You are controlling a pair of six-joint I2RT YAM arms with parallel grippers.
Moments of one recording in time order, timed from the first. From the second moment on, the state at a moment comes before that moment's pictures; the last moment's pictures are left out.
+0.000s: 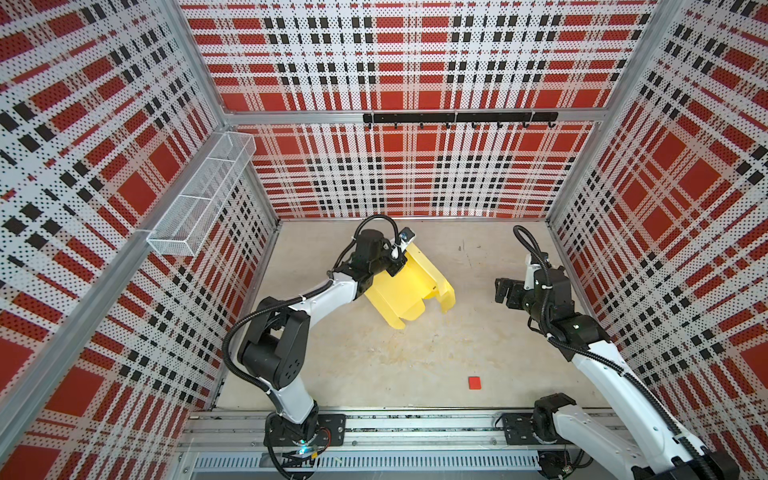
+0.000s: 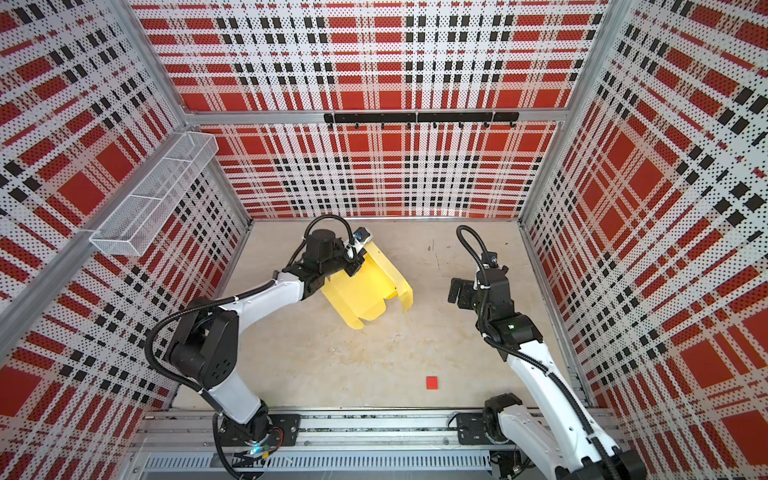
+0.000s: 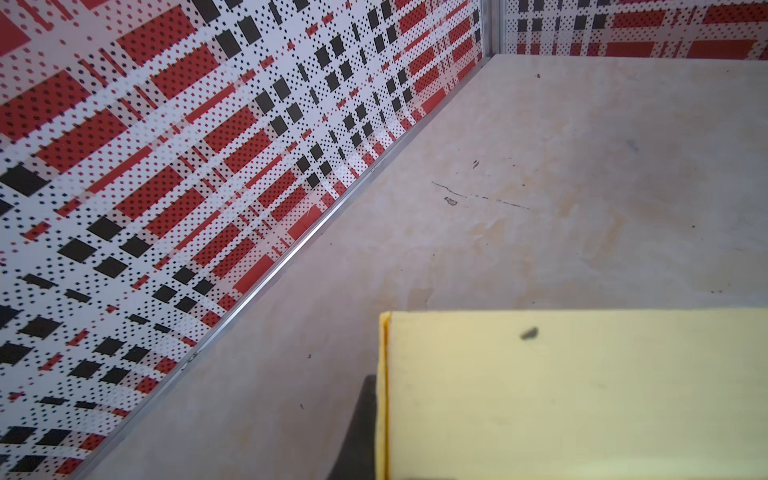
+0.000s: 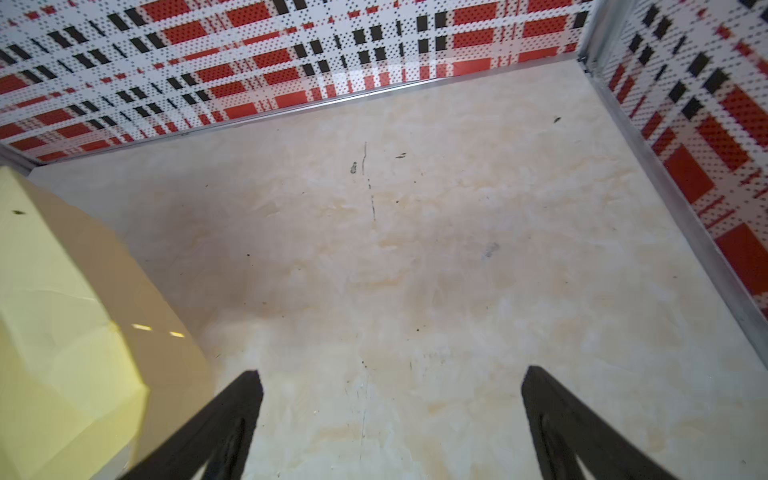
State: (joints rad) left arm -0.45 1.71 1.24 0.07 0.24 0.47; right arm 0.27 0.89 0.77 -0.45 0.21 0.32
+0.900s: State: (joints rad) left arm -0.62 1.82 1.82 -1.05 0.22 1.48; right arm 0.27 0.68 0.61 -0.51 0.45 0.28
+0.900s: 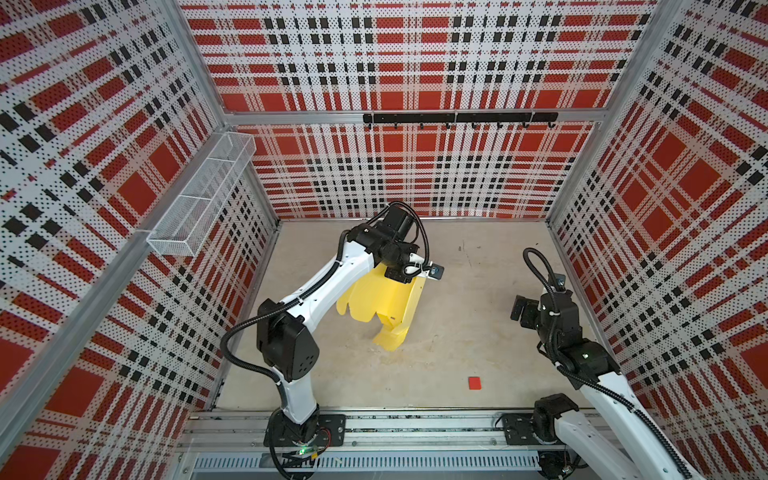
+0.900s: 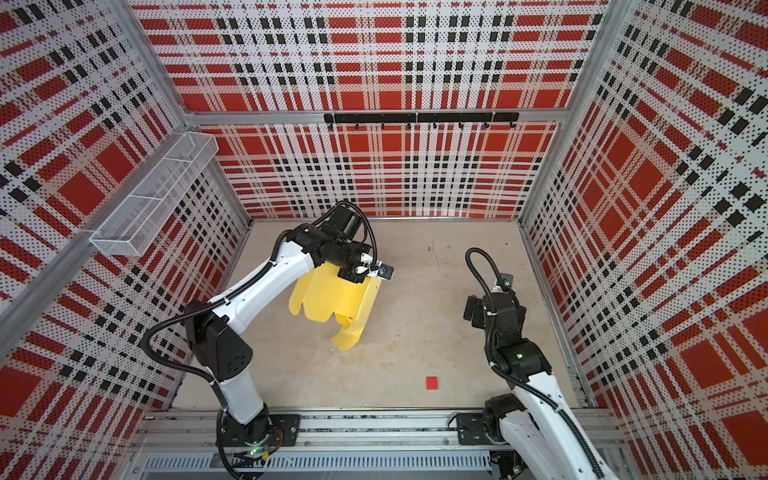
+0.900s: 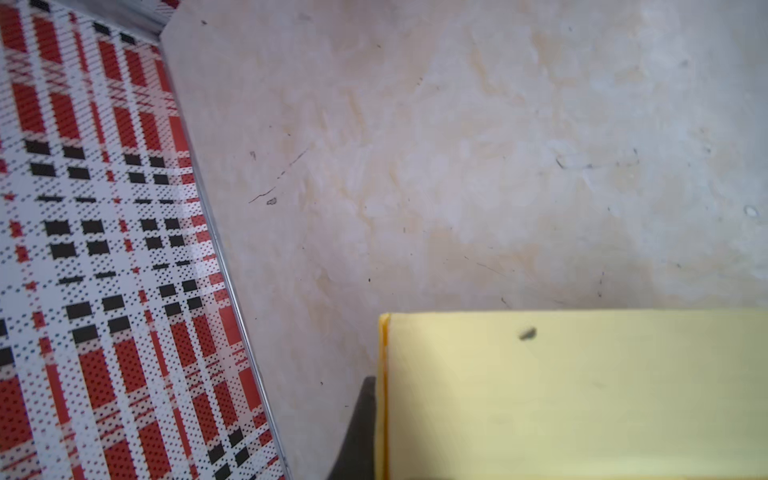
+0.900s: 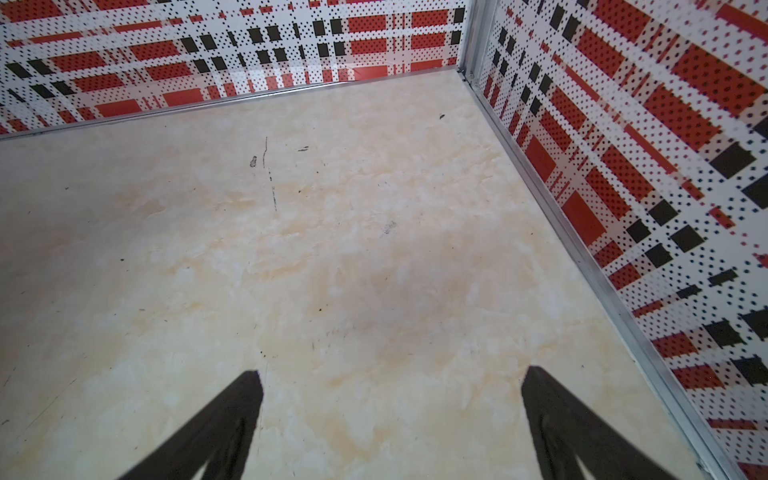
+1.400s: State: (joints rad) left arm -0.72 1.94 1.70 -1.08 0.04 1.84; right arm 0.27 0.63 0.57 -0.54 0.51 0.29
